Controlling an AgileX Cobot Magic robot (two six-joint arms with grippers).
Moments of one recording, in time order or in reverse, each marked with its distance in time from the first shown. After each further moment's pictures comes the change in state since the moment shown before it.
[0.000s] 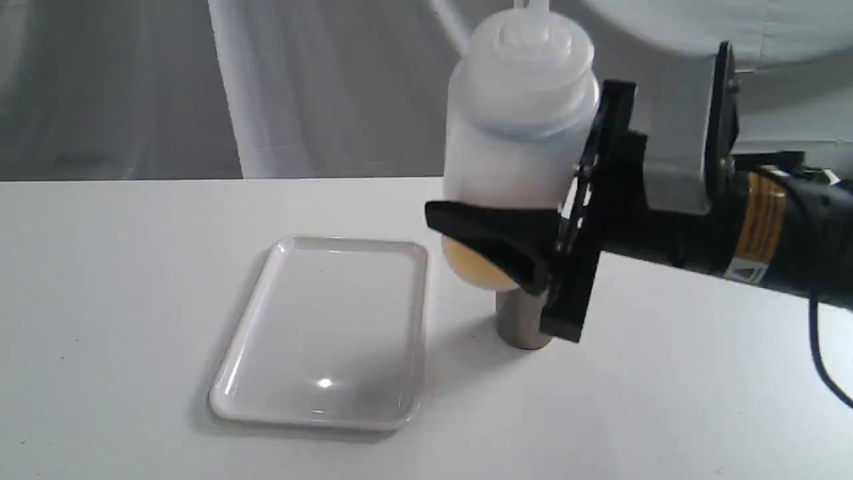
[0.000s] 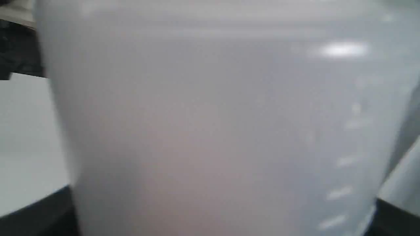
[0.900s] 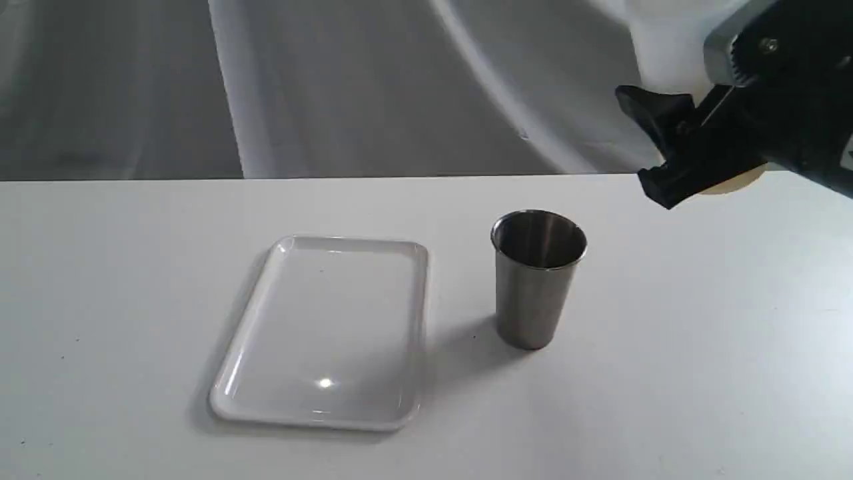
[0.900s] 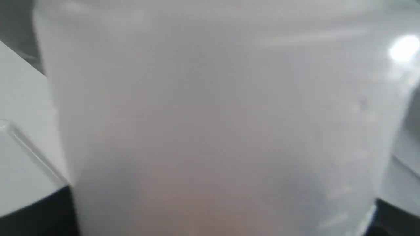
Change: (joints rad) left arm 0.000 0.000 0.000 0.000 0.000 0.000; right arm -0.034 -0.195 0.000 0.671 0.692 -0.593
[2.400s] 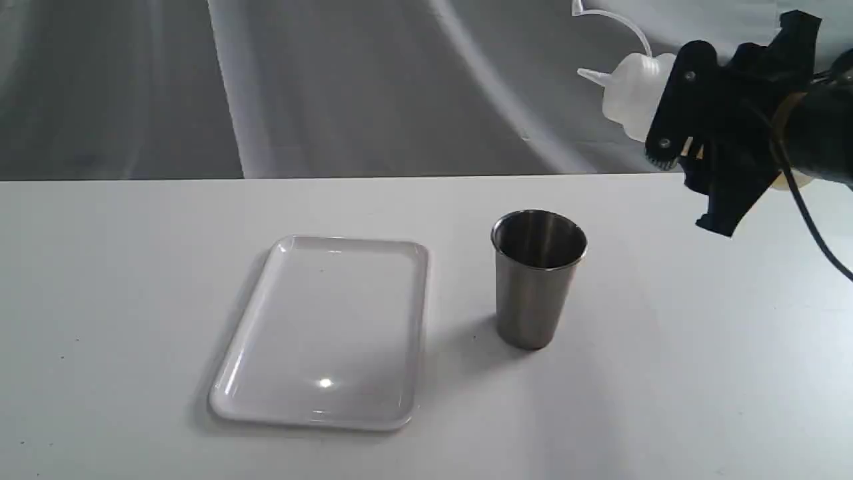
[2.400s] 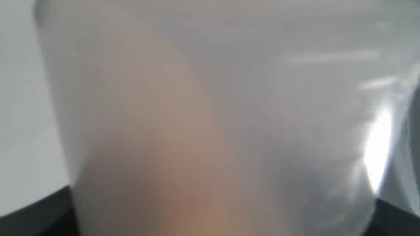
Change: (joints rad) left arm 0.000 0.000 0.000 0.000 0.000 0.000; right arm -0.055 0.313 -0.270 -1.273 0.499 0.622
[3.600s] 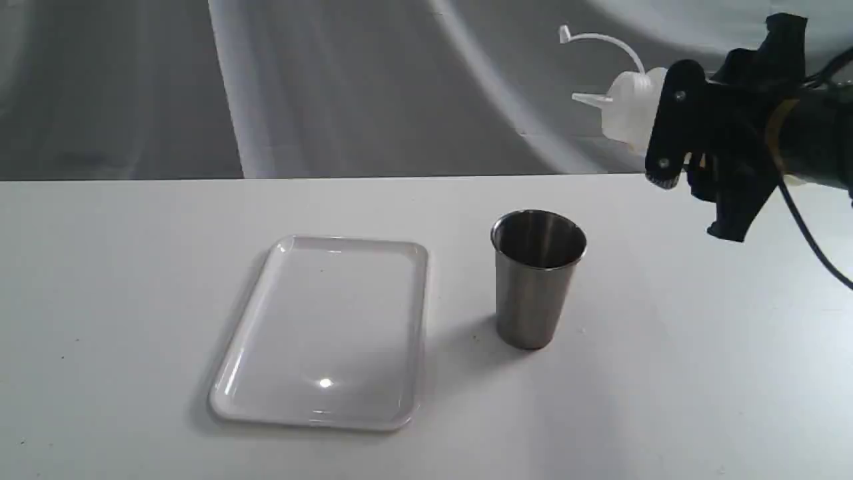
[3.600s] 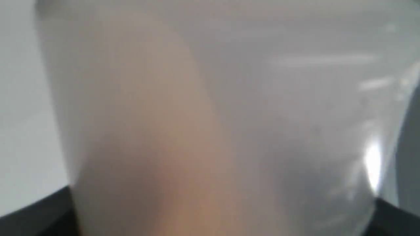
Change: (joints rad) left arm 0.000 0.000 0.000 0.000 0.000 0.000; right arm 0.002 0.035 -0.002 -0.025 0.027 -0.090
